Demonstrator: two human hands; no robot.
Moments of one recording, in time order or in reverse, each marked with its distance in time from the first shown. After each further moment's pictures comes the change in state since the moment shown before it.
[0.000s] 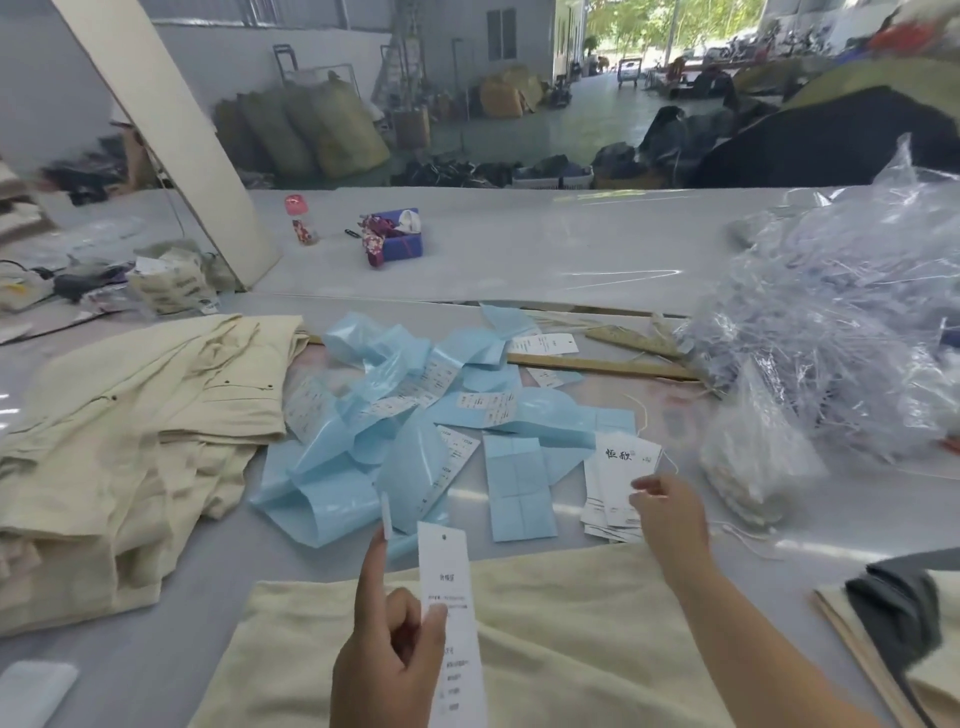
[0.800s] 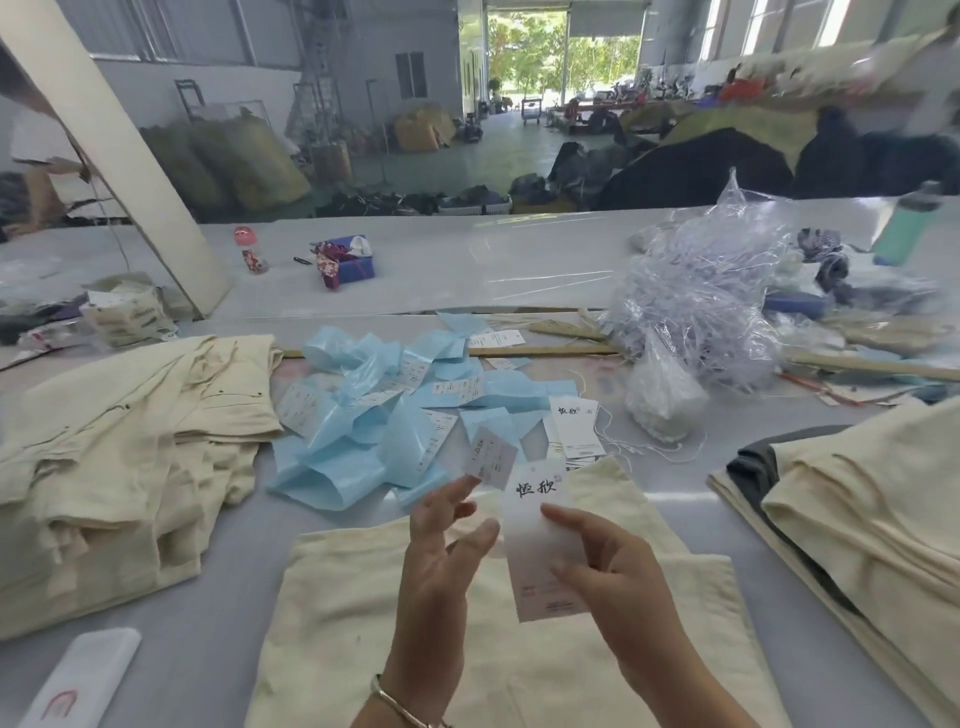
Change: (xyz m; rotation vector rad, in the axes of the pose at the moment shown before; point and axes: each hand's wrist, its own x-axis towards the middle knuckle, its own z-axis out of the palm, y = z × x) left_hand -0.060 0.052 -0.054 -0.740 -0.232 -0.007; right_hand -0.290 -0.064 -0.054 0.419 -0.282 -0.097
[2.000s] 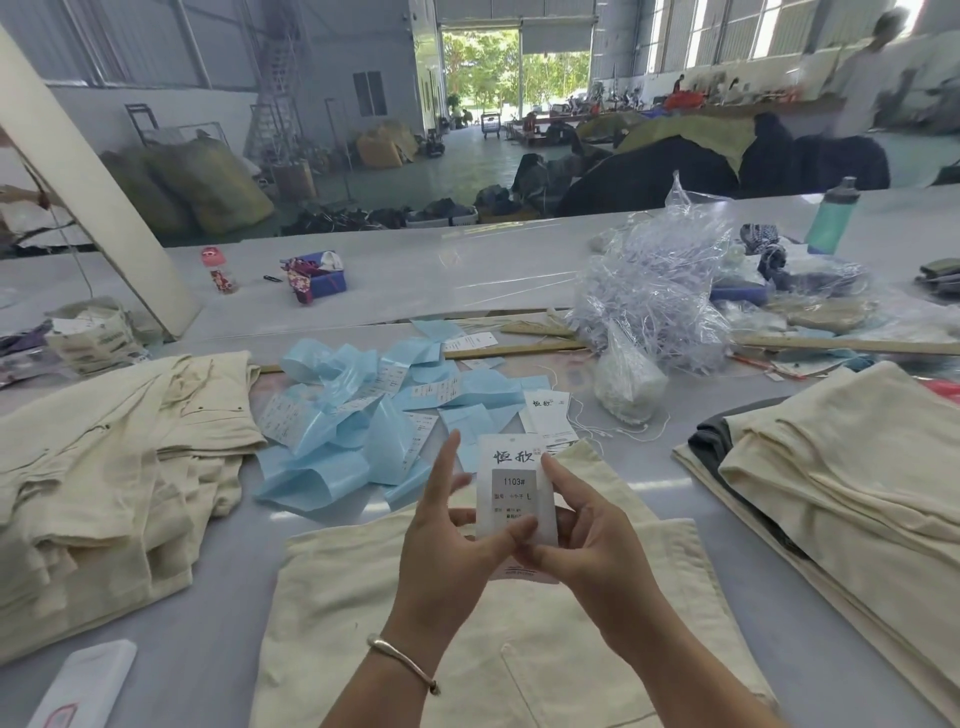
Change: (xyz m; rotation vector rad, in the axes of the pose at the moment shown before) left_hand -0.009 0.019 0.004 0.466 -0.164 0.019; right_hand -0.028 -0.014 0.003 0.127 -0.165 -0.085
